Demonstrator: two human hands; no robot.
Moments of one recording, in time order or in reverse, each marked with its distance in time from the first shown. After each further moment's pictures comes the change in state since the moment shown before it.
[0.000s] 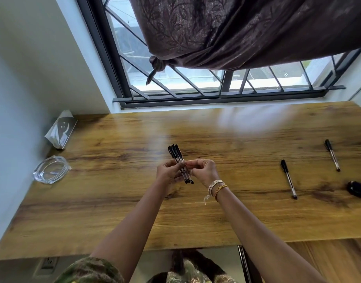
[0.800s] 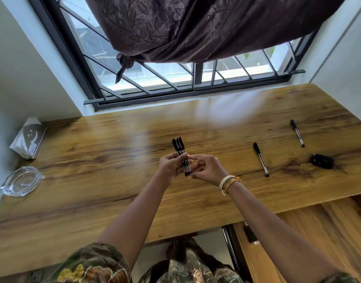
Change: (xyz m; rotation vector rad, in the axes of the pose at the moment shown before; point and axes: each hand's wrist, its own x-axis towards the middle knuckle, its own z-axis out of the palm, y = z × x) left_hand -0.011 -0.018 0.062 -0.018 -0.172 -0.083; right_hand -0.031 0.028 -0.084 -0.325 -0.135 -0.242
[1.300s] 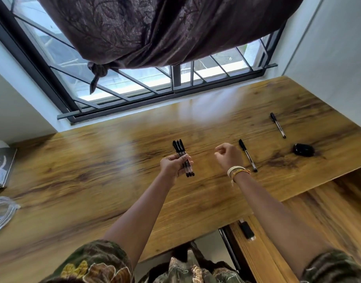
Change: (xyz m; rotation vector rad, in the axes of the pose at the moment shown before) left_hand 0.021 -0.004 0.040 0.124 -0.026 -0.043; right_hand 0.013 0.043 -0.065 -0.354 0.573 0.340
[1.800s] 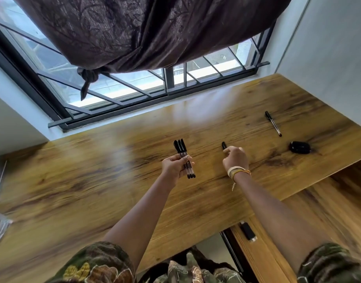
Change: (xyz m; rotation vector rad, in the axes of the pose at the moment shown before) left_hand 0.010 0.003 0.011 0.021 -0.053 -0.031; right_hand 0.014 0.026 0.005 -0.147 0.098 0.162
